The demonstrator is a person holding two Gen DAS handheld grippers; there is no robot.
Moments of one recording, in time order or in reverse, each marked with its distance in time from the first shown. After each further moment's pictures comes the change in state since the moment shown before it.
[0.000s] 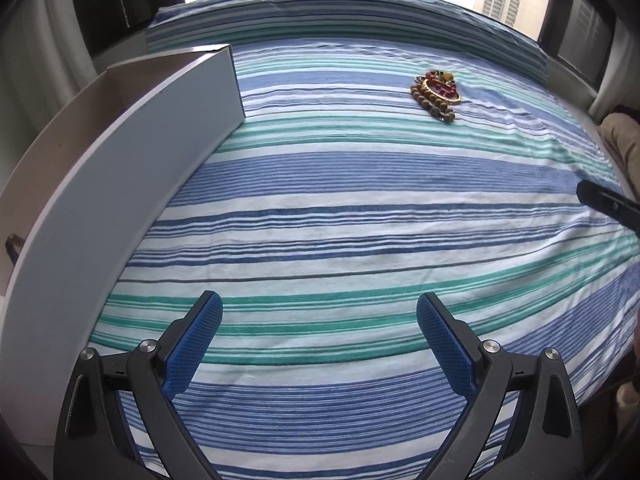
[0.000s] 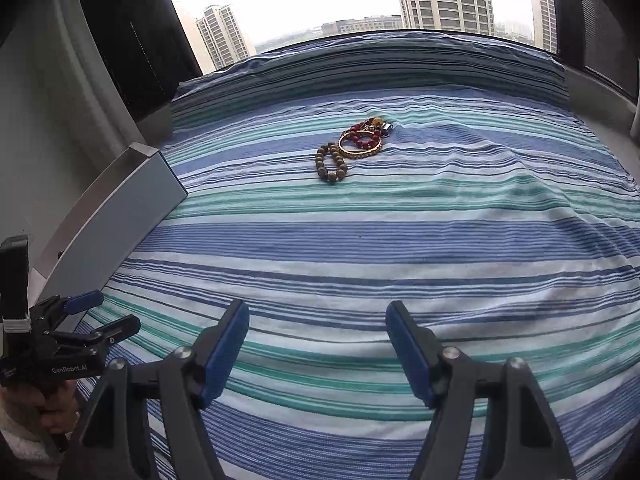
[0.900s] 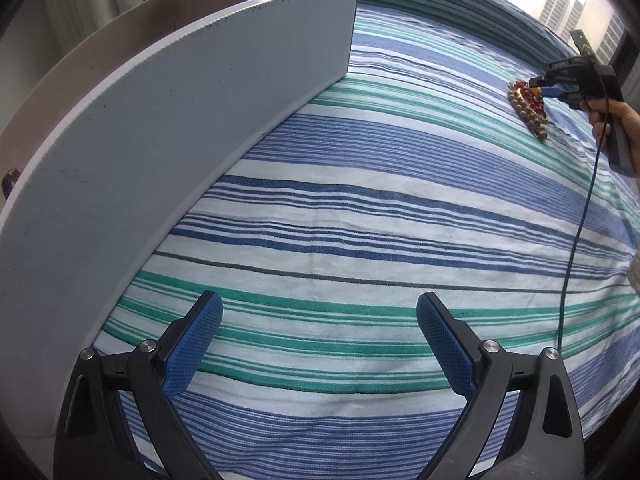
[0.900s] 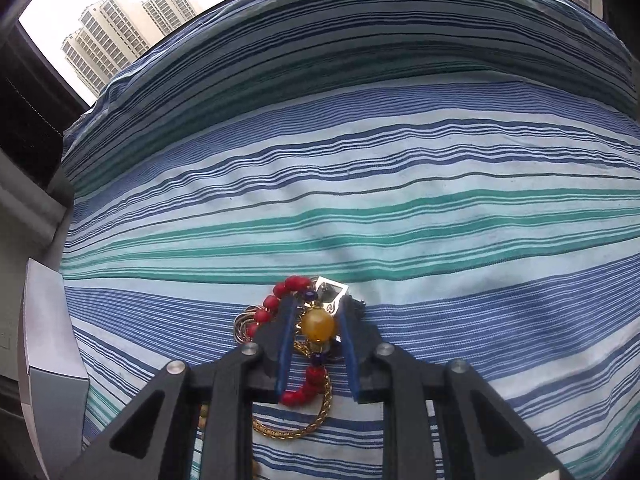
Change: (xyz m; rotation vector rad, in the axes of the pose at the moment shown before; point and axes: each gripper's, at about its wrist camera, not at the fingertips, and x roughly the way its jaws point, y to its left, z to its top) left arm 0.043 0.078 0.002 -0.184 0.112 0.053; right arm 0.237 -0.088 0.229 0.173 0.201 -0.055
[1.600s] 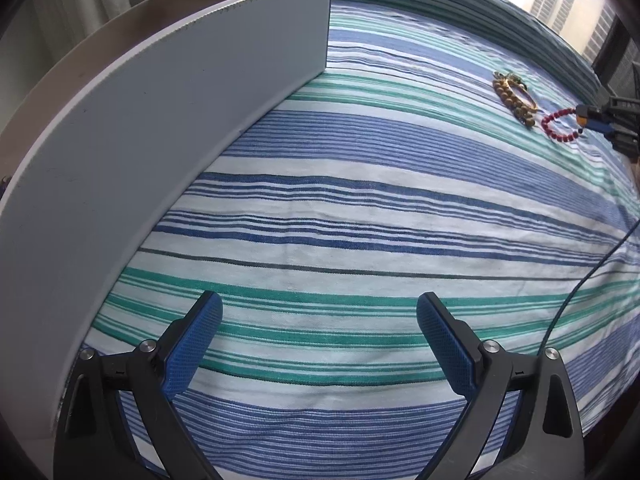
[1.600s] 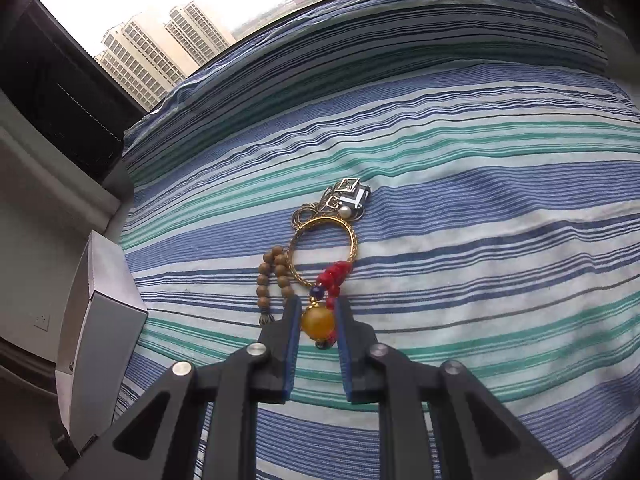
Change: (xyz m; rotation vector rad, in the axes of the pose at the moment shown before) left arm -0.002 -0.014 -0.005 0.033 0.000 -0.011; right arm -0.098 -0.019 -0.106 0.032 -0.046 0.155
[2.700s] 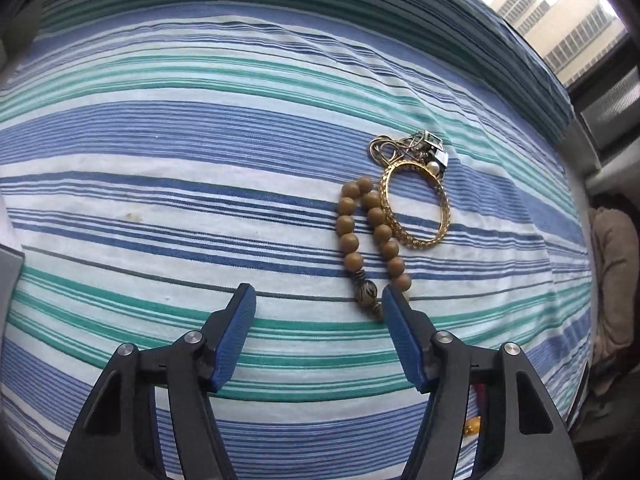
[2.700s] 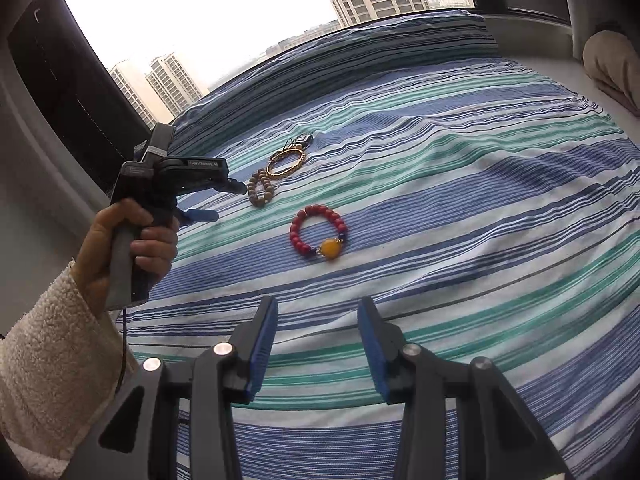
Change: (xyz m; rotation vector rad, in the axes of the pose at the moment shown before) left arm 0.100 -0.201 0.195 -0.009 0.099 -0.239; right arm -0.119 -0.018 -0.200 0.068 -0.235 -0.084
